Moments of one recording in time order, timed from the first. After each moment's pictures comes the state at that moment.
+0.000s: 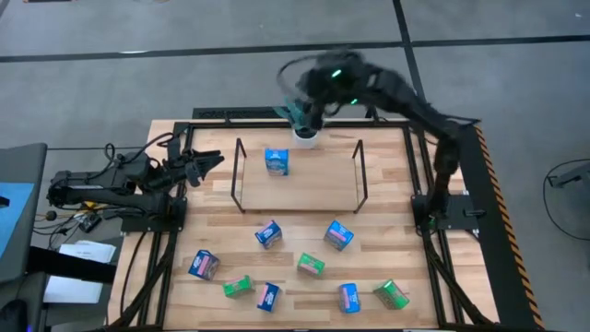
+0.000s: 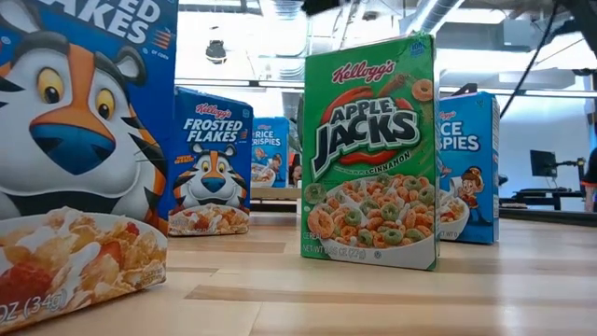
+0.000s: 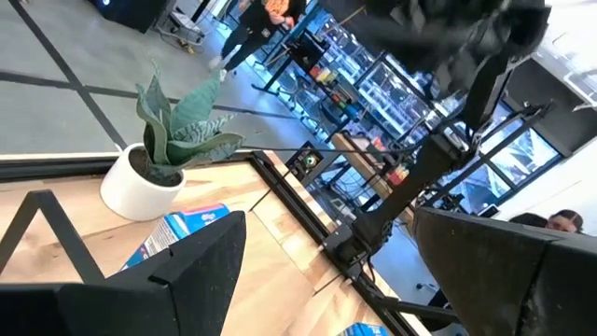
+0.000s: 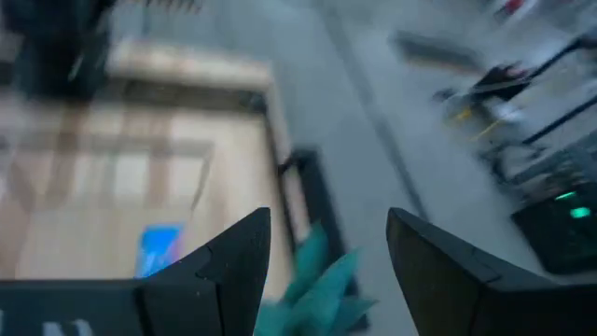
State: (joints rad) left arm -0.03 0.43 0.58 -0.10 -0.53 -0.72; right arm -0.37 1.84 2.33 -0.94 0.10 -0.38
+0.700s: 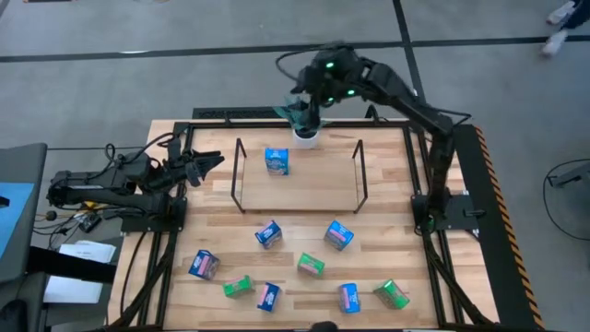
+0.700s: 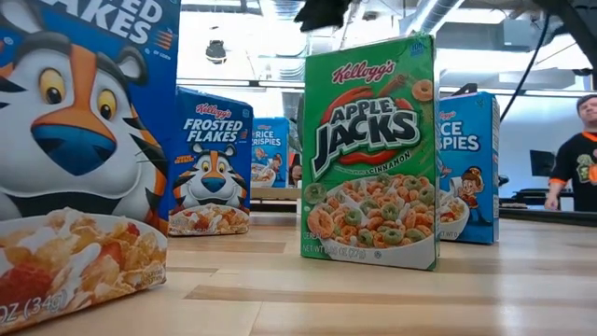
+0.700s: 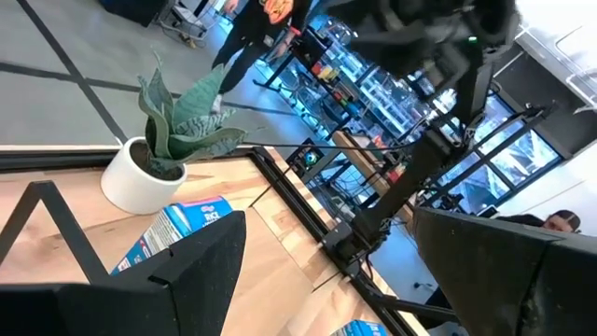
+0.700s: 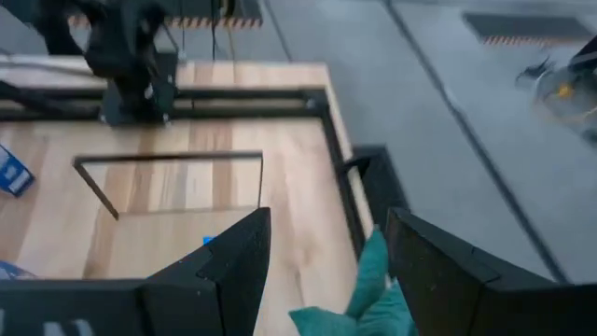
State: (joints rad) left arm -0.03 0.43 0.58 -0.11 -0.53 -0.74; right arm -0.46 1.89 2.32 -0.95 -0.16 -0.29
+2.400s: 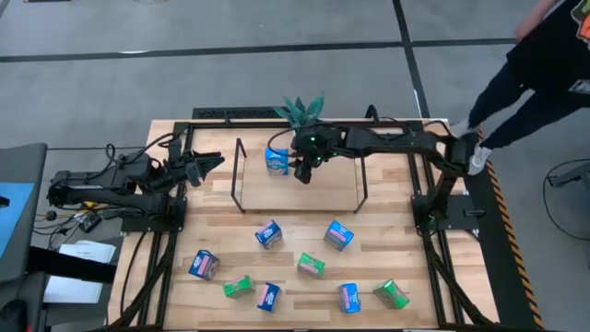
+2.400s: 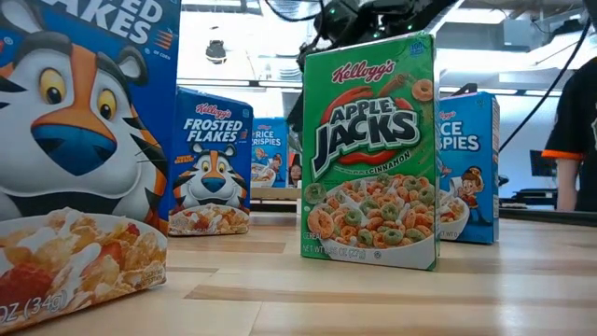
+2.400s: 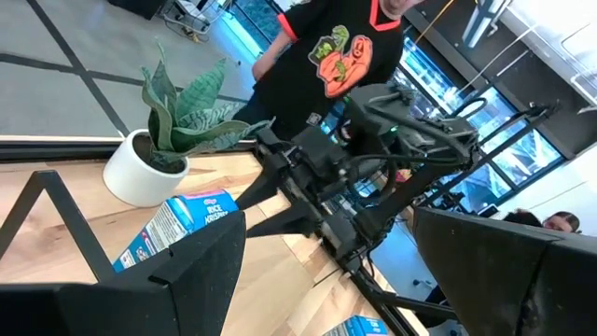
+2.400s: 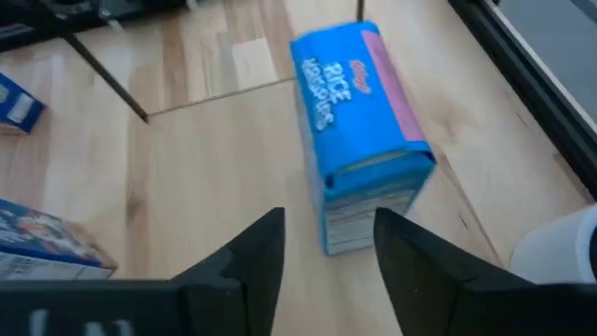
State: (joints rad) left arm -0.03 0.43 0.58 -0.13 -0.53 -0.76; right arm -0.31 1.79 1.35 -0.26 -0.12 0.05
